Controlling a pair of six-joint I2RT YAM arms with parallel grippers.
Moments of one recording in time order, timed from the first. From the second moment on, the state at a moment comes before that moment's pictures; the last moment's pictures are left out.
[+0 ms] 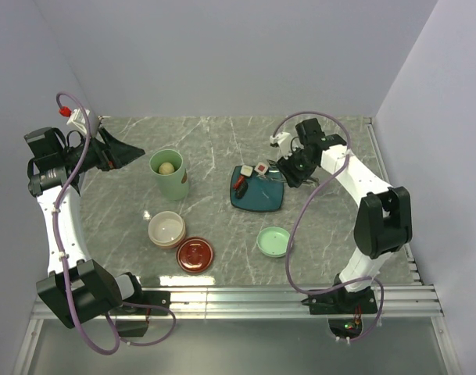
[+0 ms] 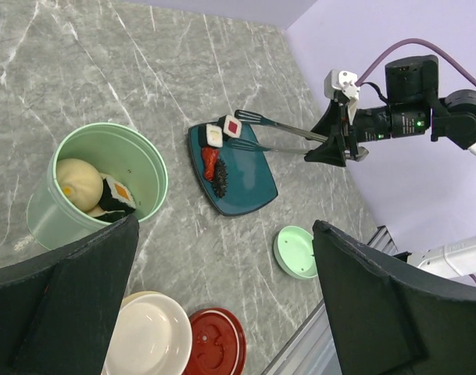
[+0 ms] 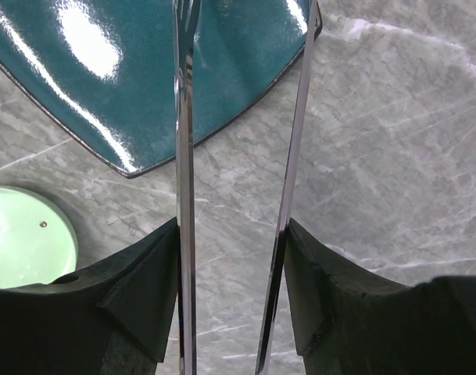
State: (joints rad) left arm 0.45 1.21 1.21 -0.49 1.16 -0.22; right arm 0.29 1.71 1.40 -0.83 -0.20 -0.53
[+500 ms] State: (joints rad) left arm 0.45 1.21 1.21 -0.49 1.16 -0.22; right arm 0.29 1.77 1.46 -0.82 -0.21 -0.53
